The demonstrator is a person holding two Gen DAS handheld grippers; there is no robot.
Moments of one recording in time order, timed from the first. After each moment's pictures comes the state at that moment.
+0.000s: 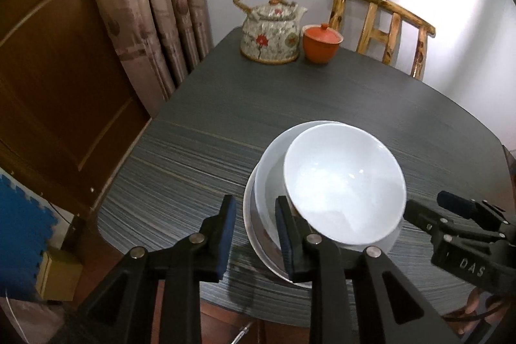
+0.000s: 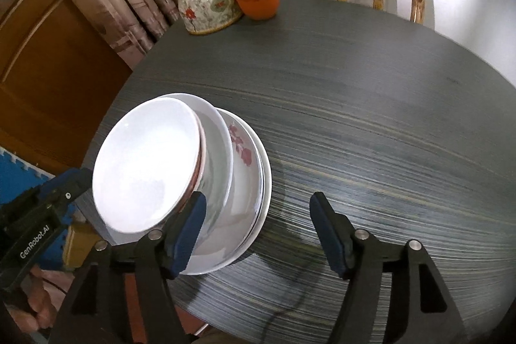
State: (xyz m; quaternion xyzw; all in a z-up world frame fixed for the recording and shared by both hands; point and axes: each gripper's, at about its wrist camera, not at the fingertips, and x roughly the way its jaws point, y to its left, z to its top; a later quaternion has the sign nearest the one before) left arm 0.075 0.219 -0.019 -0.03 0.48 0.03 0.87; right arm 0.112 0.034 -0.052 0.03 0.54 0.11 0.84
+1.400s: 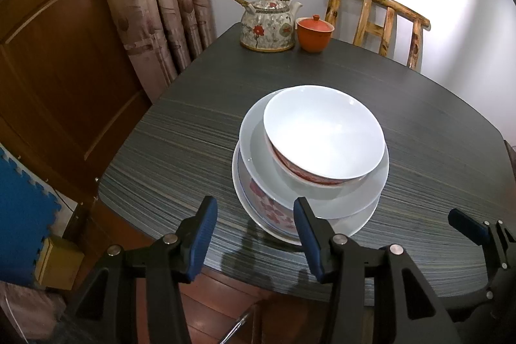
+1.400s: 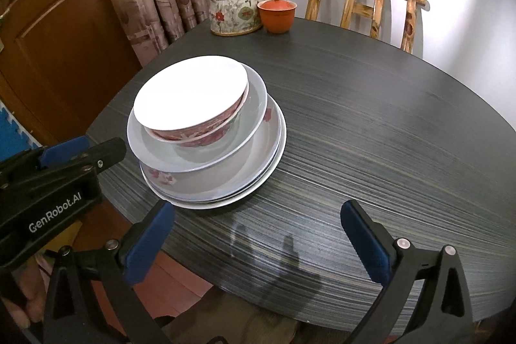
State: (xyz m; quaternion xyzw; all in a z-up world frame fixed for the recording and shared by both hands) left arm 0.036 0.206 -0.028 -0.03 0.48 0.04 0.87; right arm 0.026 0.059 -0.049 -0.02 0.48 0.10 0.87
